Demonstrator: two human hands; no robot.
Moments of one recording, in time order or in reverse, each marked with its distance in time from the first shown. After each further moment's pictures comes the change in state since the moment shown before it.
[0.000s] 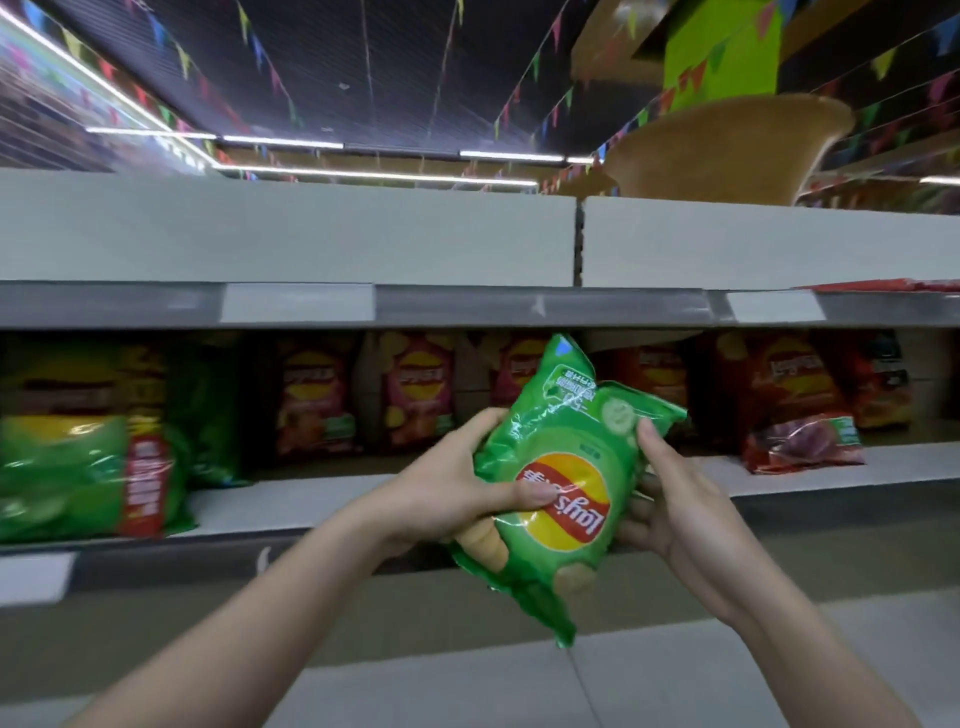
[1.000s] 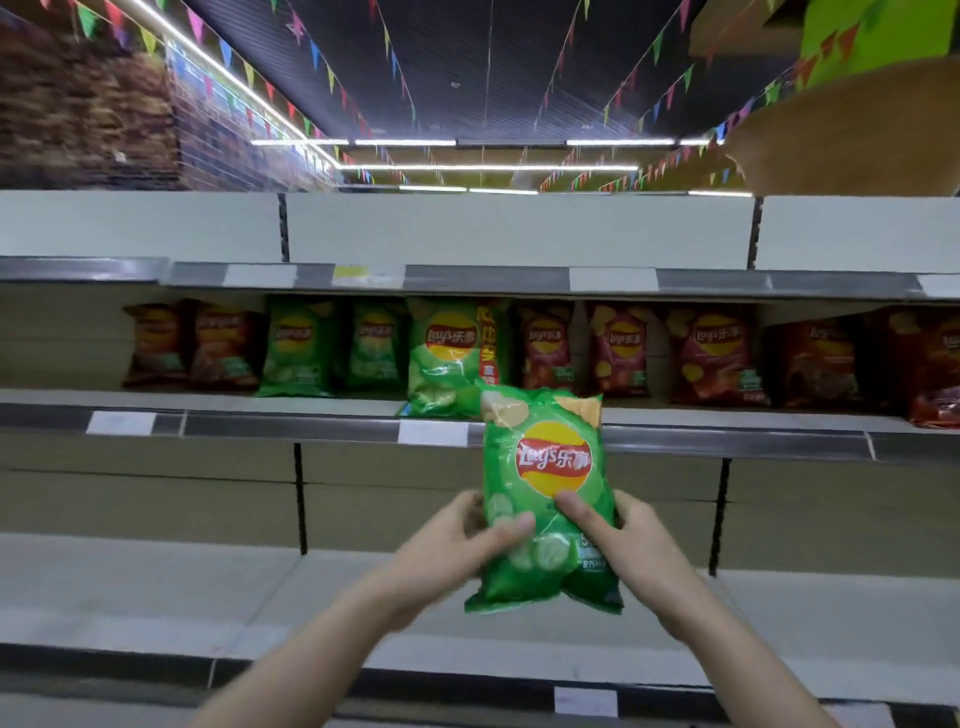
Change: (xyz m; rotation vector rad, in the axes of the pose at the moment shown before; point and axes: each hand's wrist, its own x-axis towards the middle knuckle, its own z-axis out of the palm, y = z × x) left_hand -0.315 -0.049 -0.110 -0.163 0.265 -0.305; right_hand -0.197 0.071 0.233 -0.426 -0.292 -0.018
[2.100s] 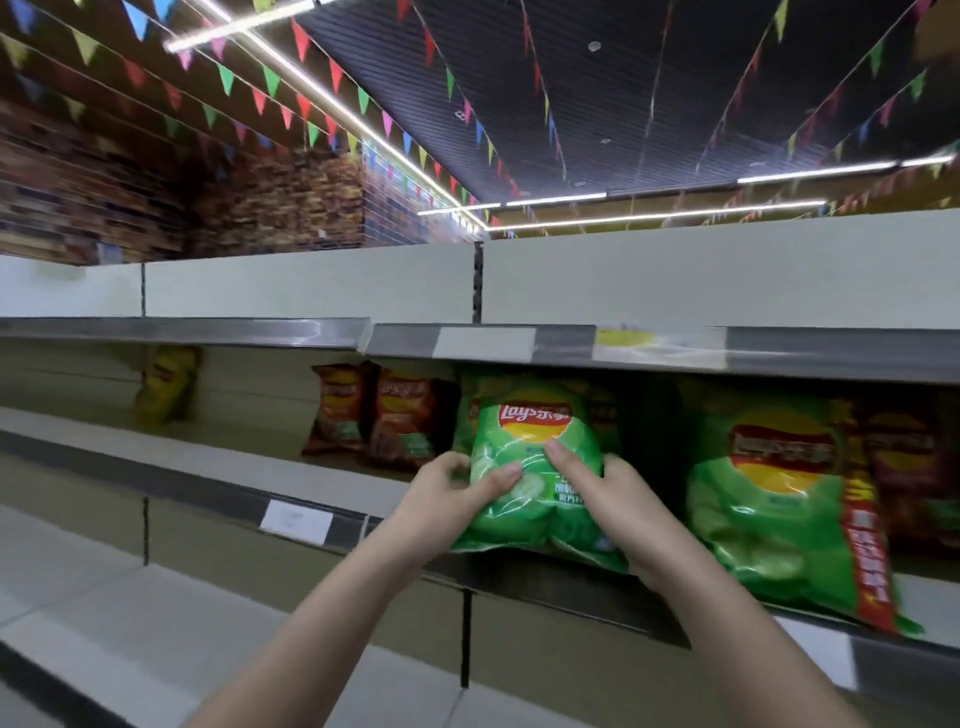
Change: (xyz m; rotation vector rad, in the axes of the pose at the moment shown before) left_hand 0.106 0.013 -0.302 0.100 0.550 0.151; right_hand 0.264 -0.086 0.252 0.066 -0.226 -0.117
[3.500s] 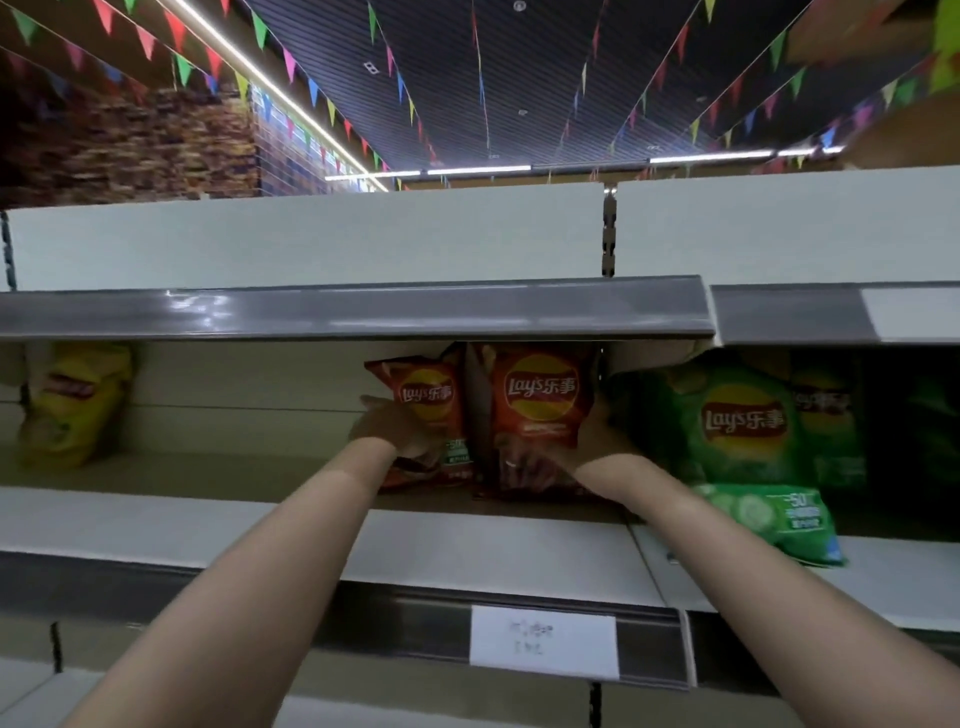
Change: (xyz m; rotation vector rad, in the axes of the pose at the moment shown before) left_hand 0.277 -0.109 -0.260 0.961 -0.137 -0.215; right_hand 0.208 -0.001 0.236 -0.596 0.186 0.131
